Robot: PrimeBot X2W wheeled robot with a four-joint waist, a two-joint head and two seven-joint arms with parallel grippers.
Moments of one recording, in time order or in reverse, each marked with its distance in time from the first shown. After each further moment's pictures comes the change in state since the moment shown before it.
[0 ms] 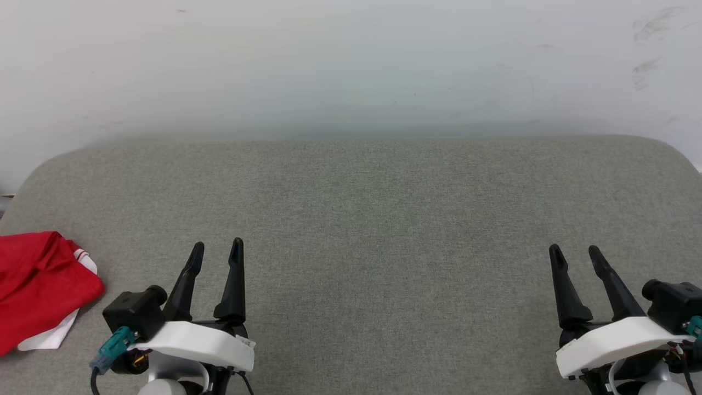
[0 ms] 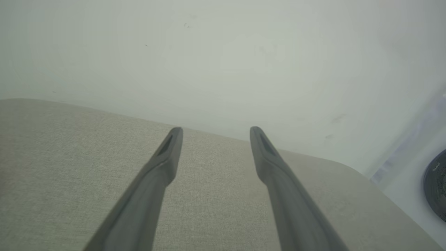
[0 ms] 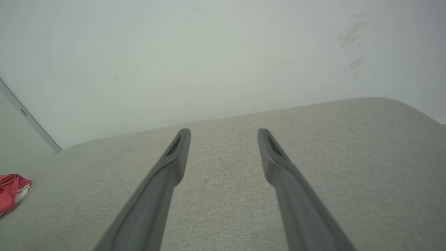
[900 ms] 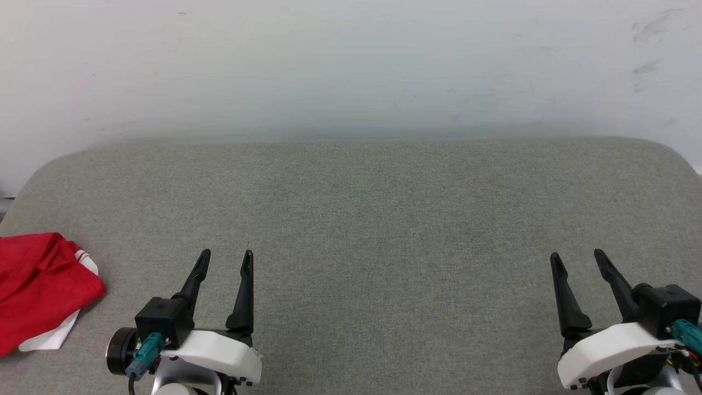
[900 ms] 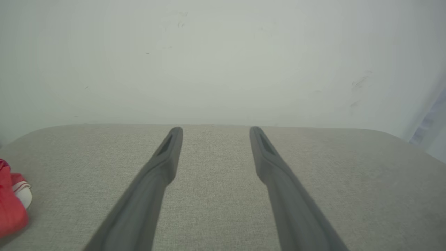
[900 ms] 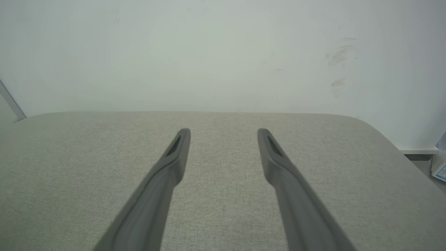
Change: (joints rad) left arm 0.000 0.001 -0.014 0.059 0.245 0.017 -0.057; right arm 0.027 0.001 -0.012 -0.052 -0.205 0.000 0.030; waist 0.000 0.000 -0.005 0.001
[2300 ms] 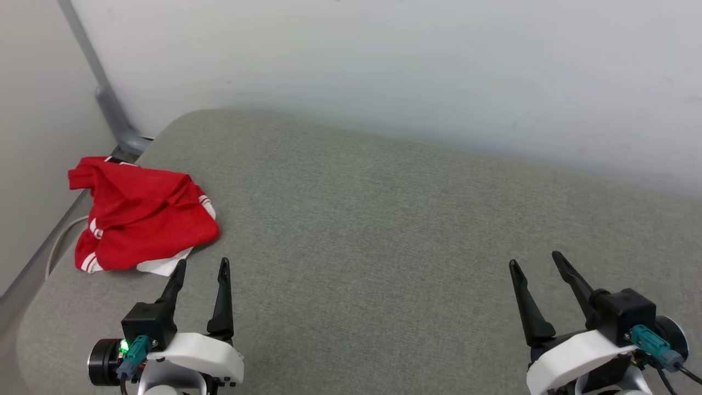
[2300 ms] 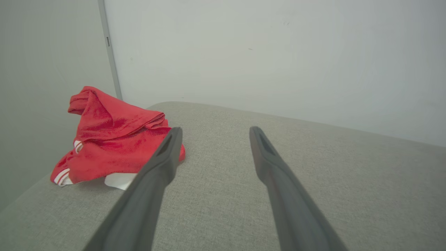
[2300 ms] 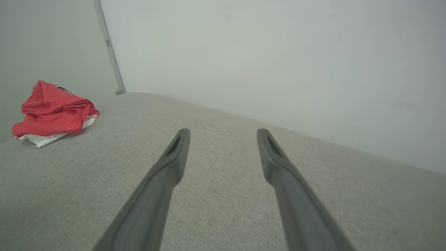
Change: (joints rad) left arm -0.019 -0.001 0.073 0.095 0.049 0.022 -0.030; right arm 0.015 0.000 0.112 -0.019 -0.042 0.000 -0.013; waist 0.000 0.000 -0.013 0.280
